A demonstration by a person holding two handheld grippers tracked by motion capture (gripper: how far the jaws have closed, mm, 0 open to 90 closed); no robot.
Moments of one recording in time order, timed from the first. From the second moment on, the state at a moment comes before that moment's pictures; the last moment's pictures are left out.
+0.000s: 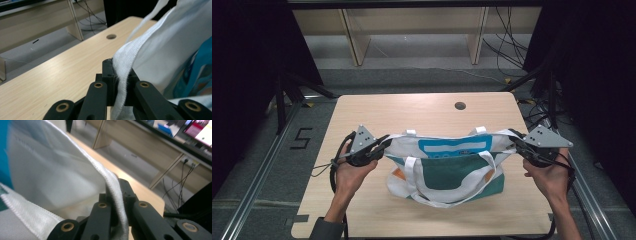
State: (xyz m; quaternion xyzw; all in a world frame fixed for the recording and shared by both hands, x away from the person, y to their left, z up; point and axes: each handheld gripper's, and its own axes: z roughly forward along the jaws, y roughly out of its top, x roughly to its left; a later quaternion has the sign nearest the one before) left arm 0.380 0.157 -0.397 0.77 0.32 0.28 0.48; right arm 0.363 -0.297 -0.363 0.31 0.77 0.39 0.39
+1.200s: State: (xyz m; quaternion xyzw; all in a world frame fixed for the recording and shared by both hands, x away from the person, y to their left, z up) left arm 0.386 0.132 -0.513 0.86 0.30 0.16 0.38; right arm 0.381 -0.306 -0.498 0.35 0.86 0.29 0.21
